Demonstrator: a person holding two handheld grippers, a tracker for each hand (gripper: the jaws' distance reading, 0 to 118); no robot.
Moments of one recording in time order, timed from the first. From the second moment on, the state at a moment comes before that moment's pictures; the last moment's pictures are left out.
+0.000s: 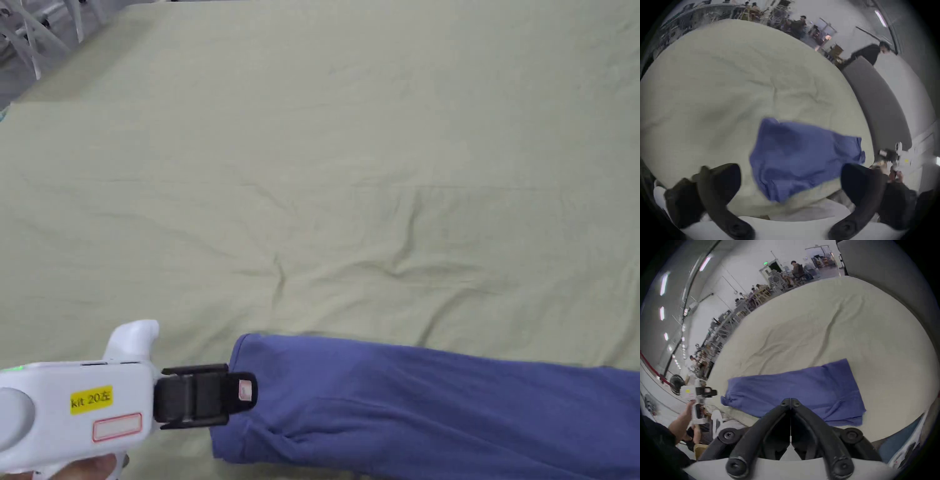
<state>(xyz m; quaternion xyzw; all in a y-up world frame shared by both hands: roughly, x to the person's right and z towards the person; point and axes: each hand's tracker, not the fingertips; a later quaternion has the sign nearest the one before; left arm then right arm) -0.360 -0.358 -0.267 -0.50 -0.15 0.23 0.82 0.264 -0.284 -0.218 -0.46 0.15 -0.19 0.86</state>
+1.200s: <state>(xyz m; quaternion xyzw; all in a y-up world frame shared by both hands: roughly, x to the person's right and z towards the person) -0.458 -0.316 -0.290 -0.54 -0.11 0.31 0.77 0.167 -0.269 -0.233 -0.43 0.25 -0.23 0.84</state>
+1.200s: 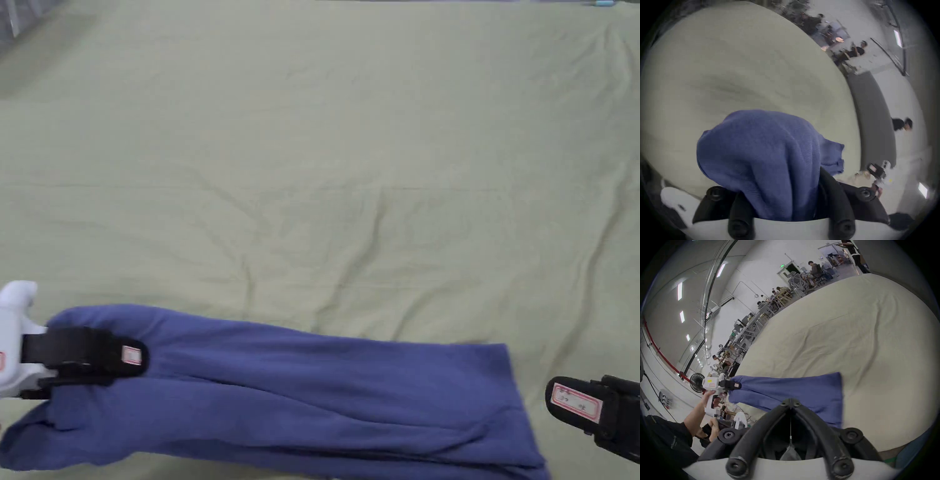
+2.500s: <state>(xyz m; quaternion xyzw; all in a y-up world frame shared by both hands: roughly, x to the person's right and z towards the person) -0.135 -0.325 -0.313 -0.50 -0.18 0.23 0.81 0.216 -0.276 -0.172 -0.44 0.19 -0.29 0.83</state>
